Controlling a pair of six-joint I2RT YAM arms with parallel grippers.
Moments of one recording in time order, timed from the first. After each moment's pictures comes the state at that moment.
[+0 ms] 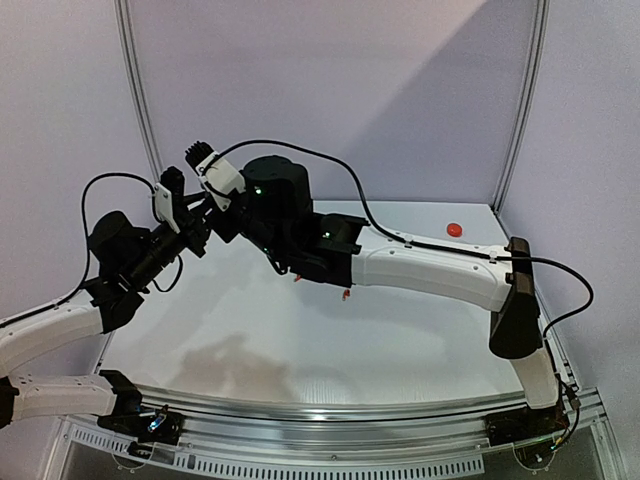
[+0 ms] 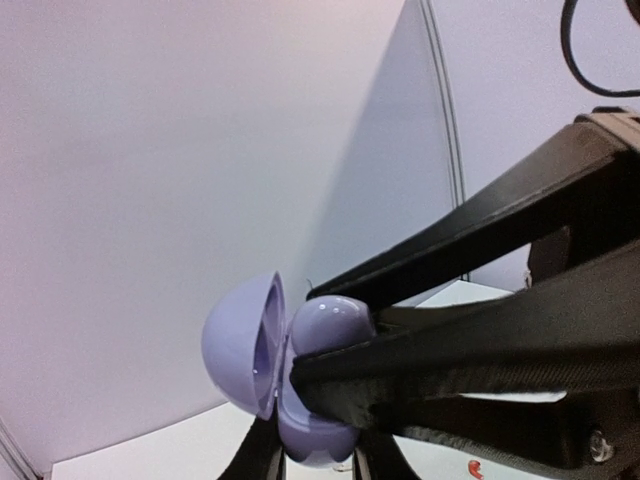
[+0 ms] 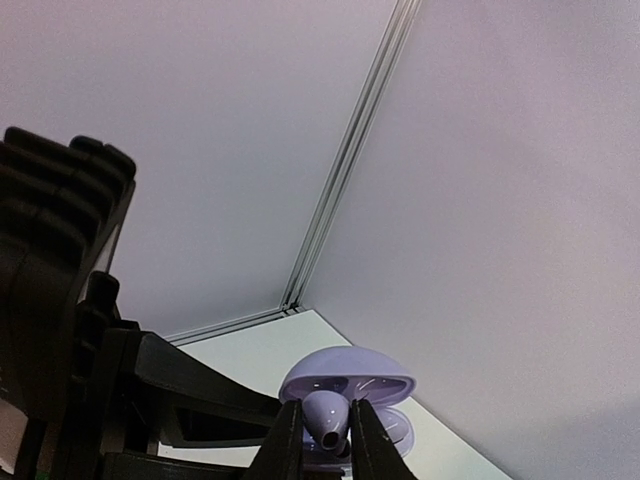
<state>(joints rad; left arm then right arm) -0.54 0.95 0.56 0.61 0.08 0.14 1.24 2.22 2.19 0.07 0.47 -0.32</state>
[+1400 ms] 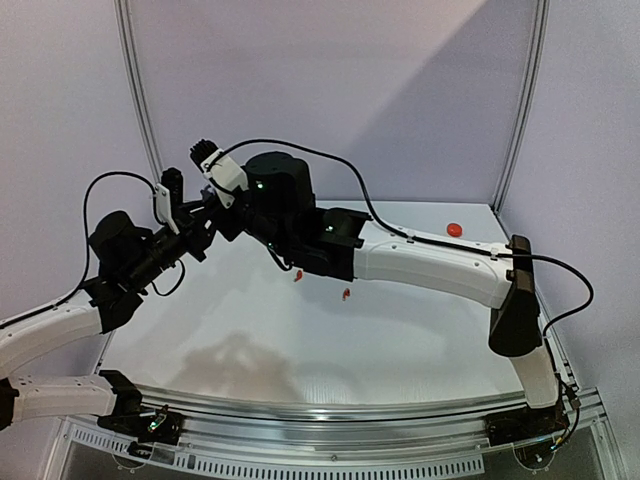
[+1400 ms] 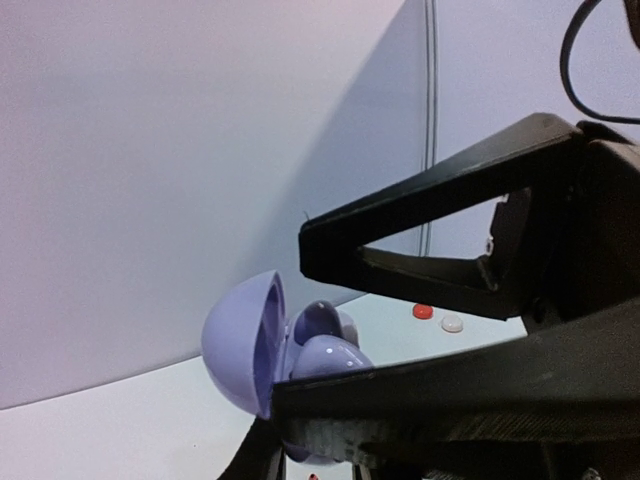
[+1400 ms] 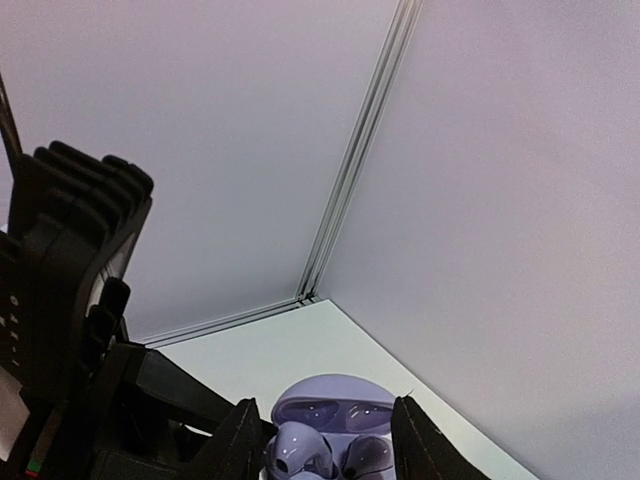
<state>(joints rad) -0.53 0.95 0.56 0.54 0.13 -0.03 1.23 2.22 2.20 0.01 0.42 -0.27</state>
